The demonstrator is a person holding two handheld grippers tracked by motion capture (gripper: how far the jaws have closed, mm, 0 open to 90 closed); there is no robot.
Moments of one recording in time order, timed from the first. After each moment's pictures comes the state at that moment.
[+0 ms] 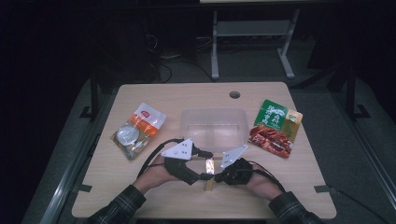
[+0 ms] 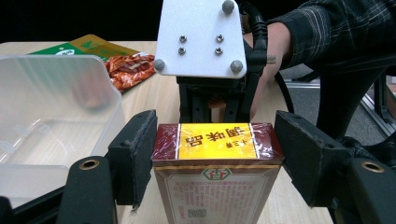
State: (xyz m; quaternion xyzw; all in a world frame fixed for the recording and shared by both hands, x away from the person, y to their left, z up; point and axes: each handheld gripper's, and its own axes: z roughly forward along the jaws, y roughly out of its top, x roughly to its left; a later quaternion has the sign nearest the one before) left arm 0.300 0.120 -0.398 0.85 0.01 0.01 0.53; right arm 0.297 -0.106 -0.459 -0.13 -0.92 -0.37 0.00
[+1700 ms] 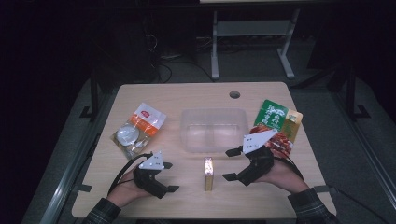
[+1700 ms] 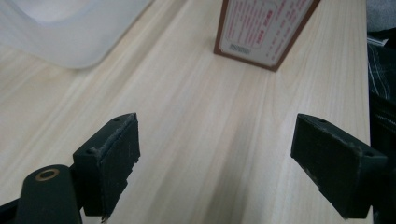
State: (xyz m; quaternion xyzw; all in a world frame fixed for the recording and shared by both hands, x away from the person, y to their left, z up) left arm 0.277 0.208 -0.440 0.90 0.17 0.04 0.39; right arm 0.290 -0.147 -0.380 -0.13 -0.88 -0.46 0.00
